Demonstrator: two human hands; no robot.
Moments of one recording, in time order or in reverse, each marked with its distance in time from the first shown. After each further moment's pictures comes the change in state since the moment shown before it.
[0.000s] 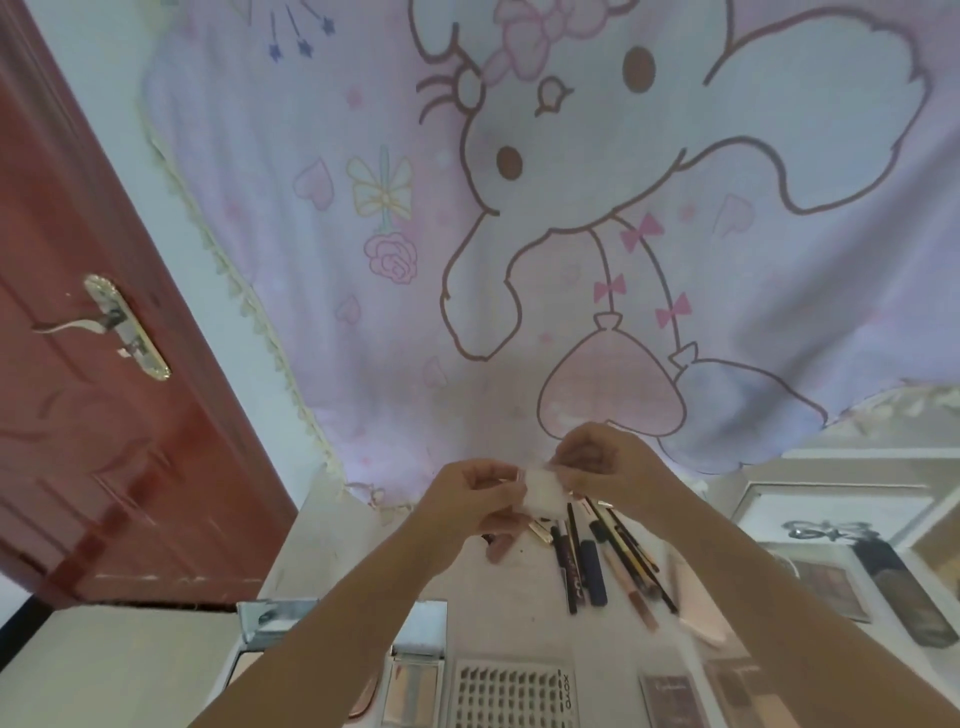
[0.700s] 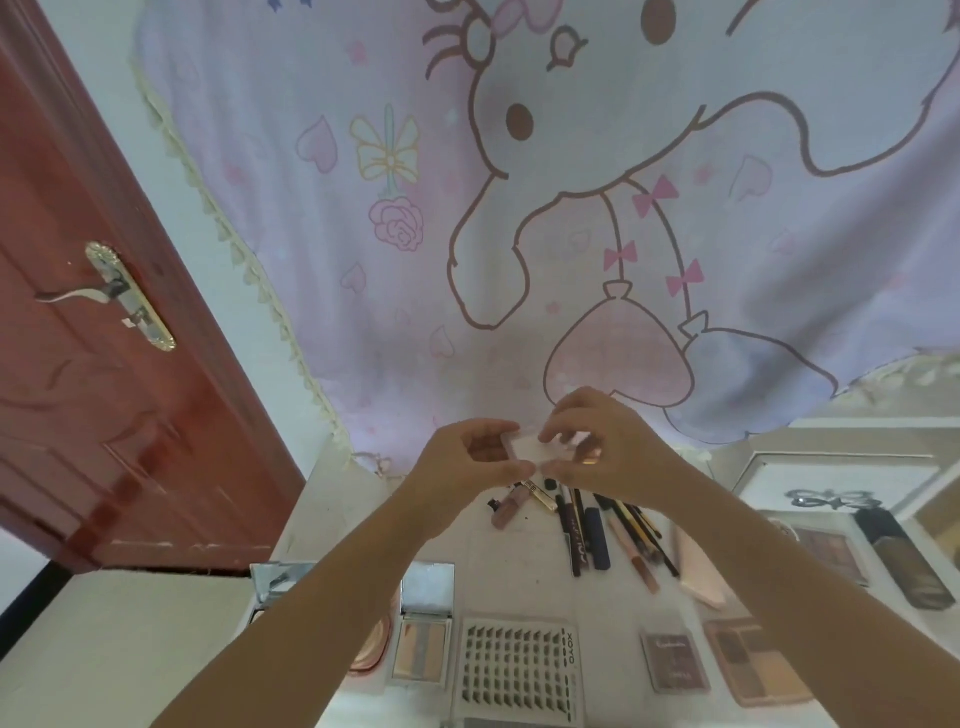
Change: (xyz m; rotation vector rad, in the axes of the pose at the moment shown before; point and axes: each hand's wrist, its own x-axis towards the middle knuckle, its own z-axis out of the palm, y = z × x) left_hand -0.008 -0.004 -0.012 0.142 0.017 0.160; right_hand -0.005 -0.006 0.013 -0.509 -0.051 -0.237
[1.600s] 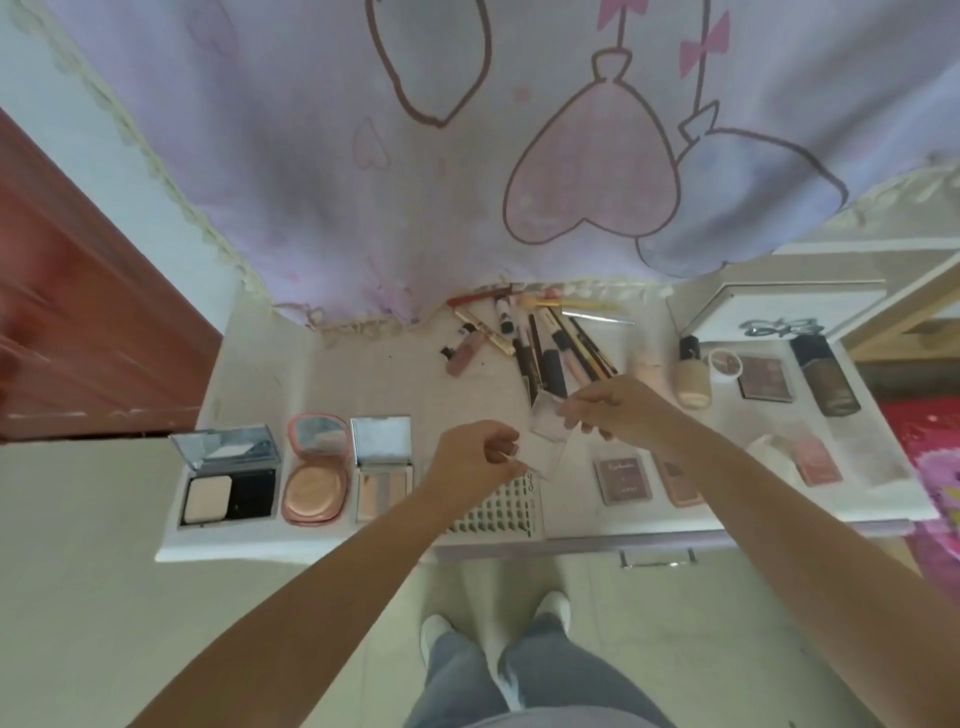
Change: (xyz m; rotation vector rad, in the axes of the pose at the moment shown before) left_hand -0.035 -0.132 0.051 0.343 -0.083 -0.341; right_hand -0.064 0.085 0.057 0.125 -0.264 0.715
